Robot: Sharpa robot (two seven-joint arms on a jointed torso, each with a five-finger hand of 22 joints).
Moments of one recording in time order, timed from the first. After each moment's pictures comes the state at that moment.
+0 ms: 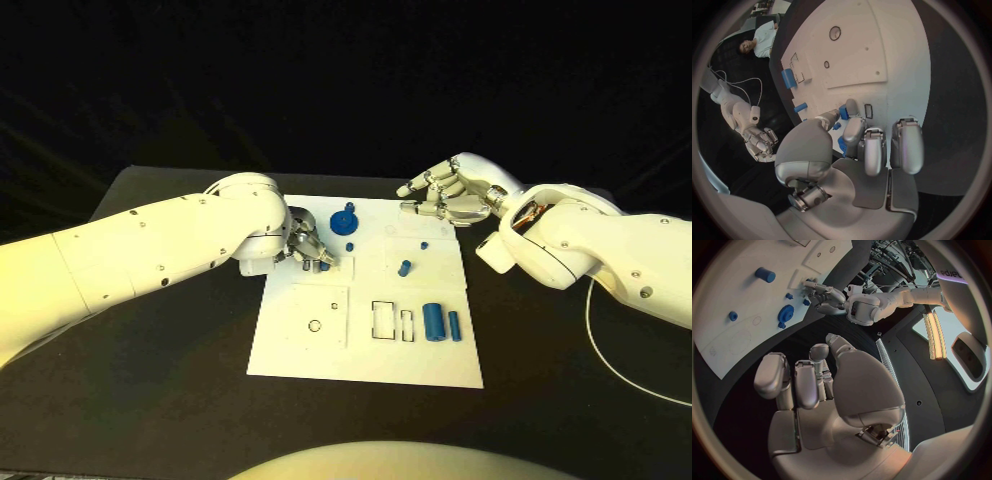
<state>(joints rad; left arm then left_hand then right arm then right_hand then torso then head) 1.28 -0.61 -0.02 1.35 -1.08 0.28 -0.66 0.89 -0.06 0.39 0.22 0.19 0.99 0.01 0.67 0.67 1.39 -0.06 1.22 1.13 1.47 -0.11 1.57 1.31 0.05 1.47 0.01 1.44 1.31 1.25 -0.88 -0.02 1.59 -0.88 -0.31 0.12 1.31 -0.04 0.15 0.07 0.41 1.01 0.14 0.09 0.07 1.25 0.04 0.86 0.97 1.46 -0.04 1.34 1.23 0.10 1.32 0.07 1.32 1.02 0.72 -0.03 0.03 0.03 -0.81</state>
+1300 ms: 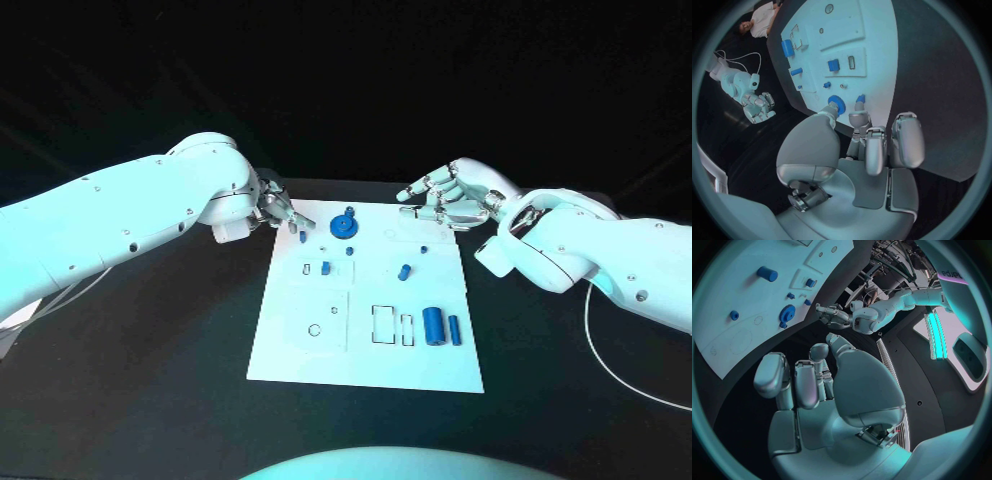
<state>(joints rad) 1.34 -0.65 0.05 1.24 -1.05 0.25 -0.66 1.08 -0.06 0.11 0.26 0.09 0.86 0.08 0.50 0.51 1.26 0.01 1.04 0.91 1.46 -0.06 1.57 1.31 0.05 1.45 0.04 1.35 1.31 1.25 -0.87 -0.02 1.57 -0.88 -0.31 0.12 1.30 -0.05 0.16 0.08 0.39 1.00 0.14 0.09 0.07 1.25 0.04 0.85 0.97 1.46 -0.04 1.34 1.23 0.10 1.32 0.08 1.32 1.02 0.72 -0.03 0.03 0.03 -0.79</state>
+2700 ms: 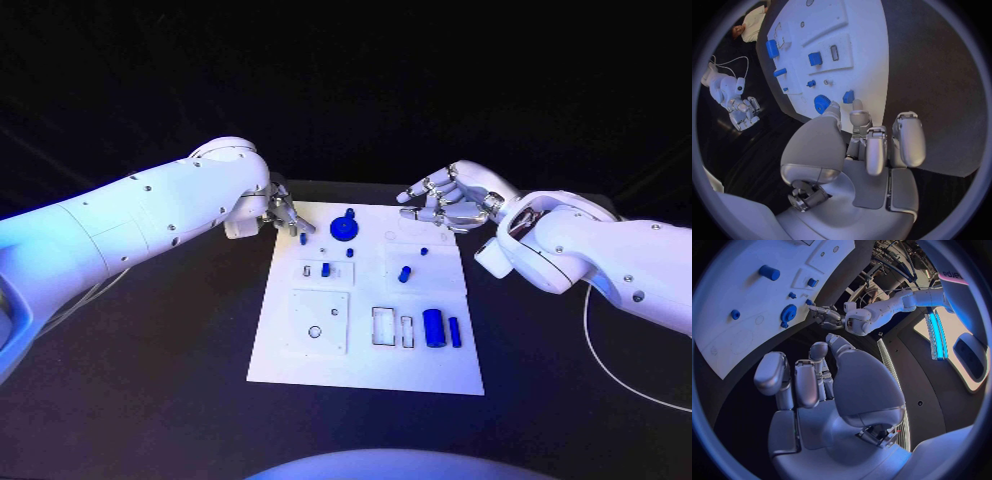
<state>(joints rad) 1.34 -0.52 0.03 1.05 -1.12 0.32 -0.62 1.16 0.01 -0.03 0.28 0.09 0.92 0.06 0.60 0.53 1.27 -0.01 1.05 0.89 1.46 -0.07 1.57 1.31 0.05 1.46 0.04 1.36 1.31 1.25 -0.86 -0.02 1.56 -0.88 -0.31 0.12 1.30 -0.05 0.16 0.08 0.40 1.00 0.14 0.09 0.07 1.24 0.05 0.83 0.95 1.46 -0.04 1.33 1.22 0.10 1.31 0.07 1.31 0.99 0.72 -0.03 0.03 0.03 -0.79</state>
